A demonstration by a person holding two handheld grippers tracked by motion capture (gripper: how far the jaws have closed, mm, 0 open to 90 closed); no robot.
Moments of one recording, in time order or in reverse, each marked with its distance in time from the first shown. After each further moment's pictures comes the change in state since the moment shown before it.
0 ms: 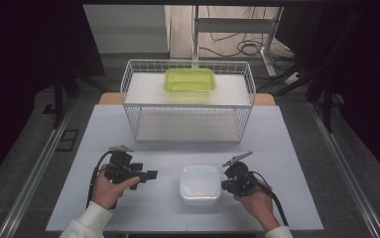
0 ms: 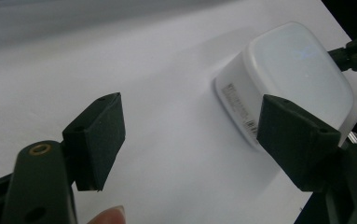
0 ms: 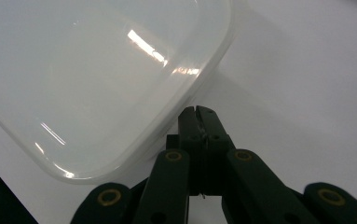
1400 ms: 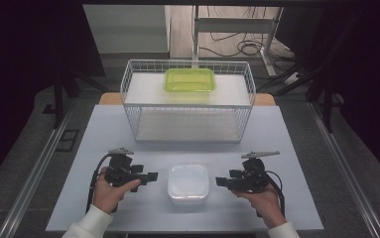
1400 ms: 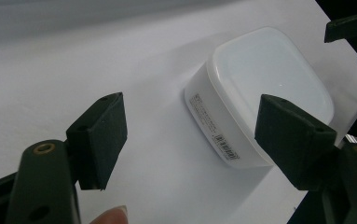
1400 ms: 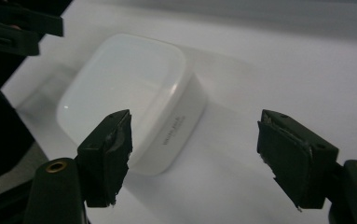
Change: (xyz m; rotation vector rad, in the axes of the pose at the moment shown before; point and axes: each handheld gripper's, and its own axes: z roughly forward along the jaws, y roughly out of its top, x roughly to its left) left arm -0.009 -0.006 -0.003 -0.021 0.009 -0.001; right arm -0.021 -0.013 -0.027 -0.284 0.233 0.237
